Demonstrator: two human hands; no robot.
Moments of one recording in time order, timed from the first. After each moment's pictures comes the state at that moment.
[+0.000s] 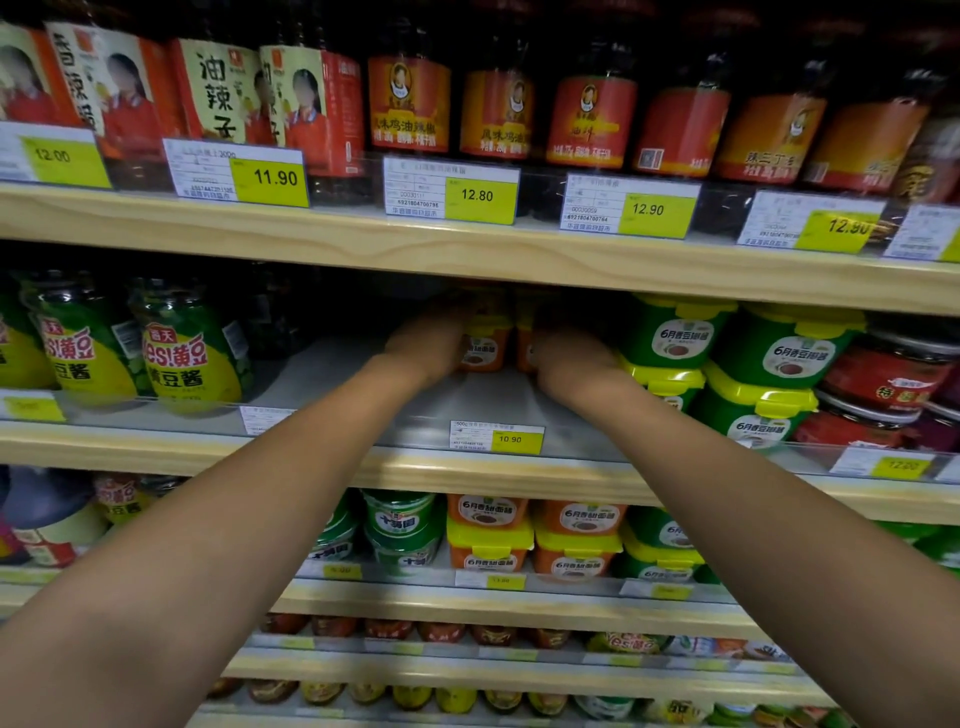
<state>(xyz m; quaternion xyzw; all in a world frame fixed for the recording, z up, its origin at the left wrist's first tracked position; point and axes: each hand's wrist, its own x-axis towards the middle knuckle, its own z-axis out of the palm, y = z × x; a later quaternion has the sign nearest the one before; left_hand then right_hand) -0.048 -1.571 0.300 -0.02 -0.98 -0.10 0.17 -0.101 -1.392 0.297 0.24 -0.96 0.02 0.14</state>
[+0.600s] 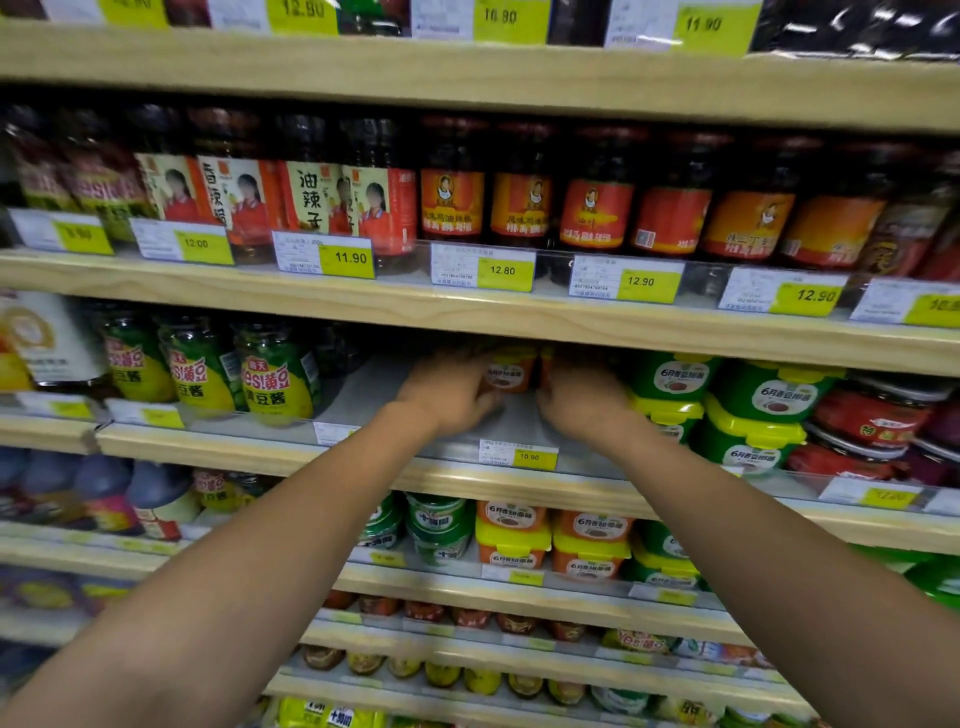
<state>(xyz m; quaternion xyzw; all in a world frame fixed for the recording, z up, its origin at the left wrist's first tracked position) 0.019 -1.563 0.317 0.01 -0.99 -0.05 0.13 -0.060 -1.384 0.315 0.25 -0.96 0.05 0.11</state>
